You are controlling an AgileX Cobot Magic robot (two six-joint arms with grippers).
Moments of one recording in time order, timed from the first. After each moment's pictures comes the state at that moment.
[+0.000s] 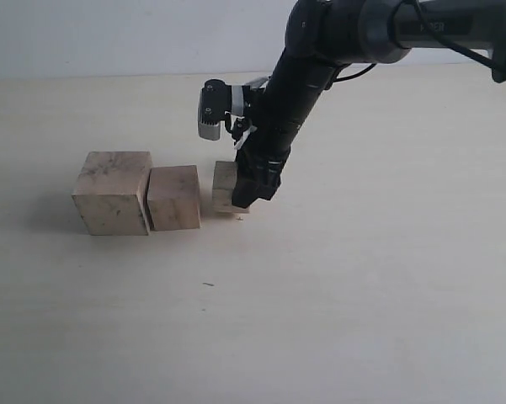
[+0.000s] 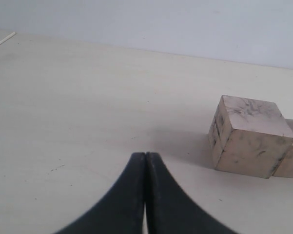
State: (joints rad) left arm 0.03 0.00 0.00 -0.06 0.37 -0.05; right arm 0.63 2.28 -1.73 0.46 1.01 -1.27
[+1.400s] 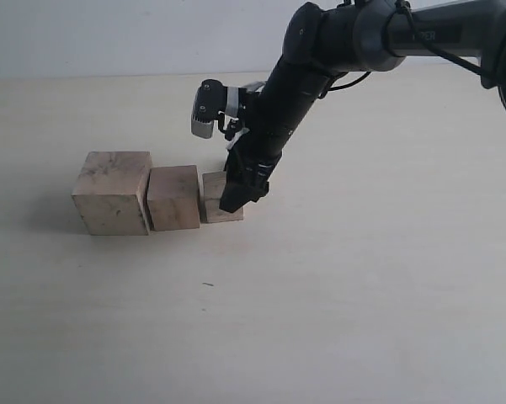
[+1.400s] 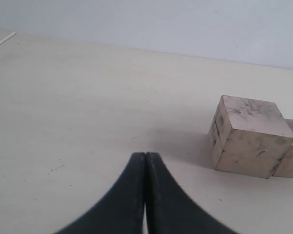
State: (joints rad) left arm 0.03 0.00 0.00 -0.06 0.37 -0.05; right arm 0.63 2.30 -1.73 0.54 0.97 -1.27
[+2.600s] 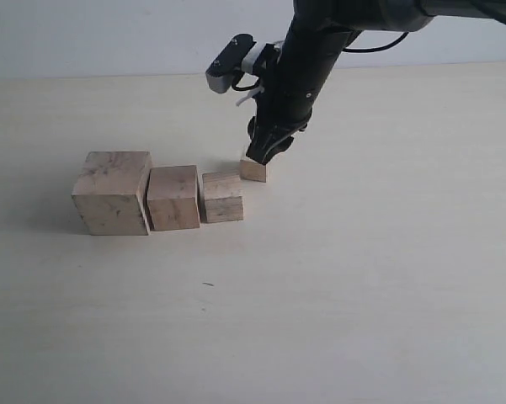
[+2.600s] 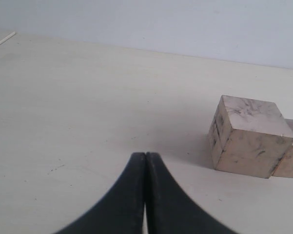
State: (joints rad) left arm 0.03 0.00 0.00 -0.06 0.37 -0.05; right arm 0.63 2.19 -1.73 0.19 0.94 -0.71
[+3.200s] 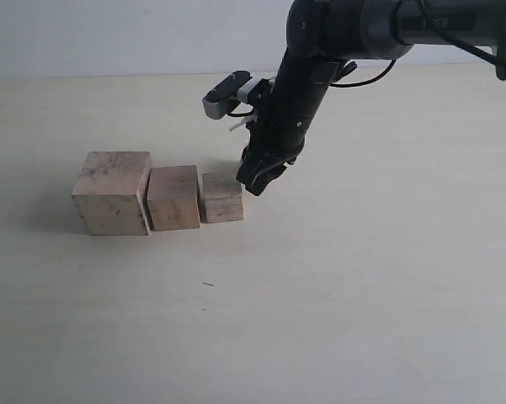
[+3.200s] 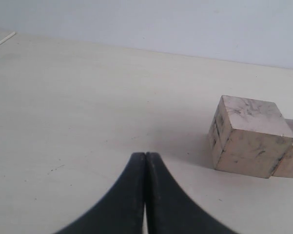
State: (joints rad) left arm 0.03 0.00 0.00 -0.06 0.37 -0.05; right arm 0.63 2.27 -1.73 0.31 1.00 -0.69
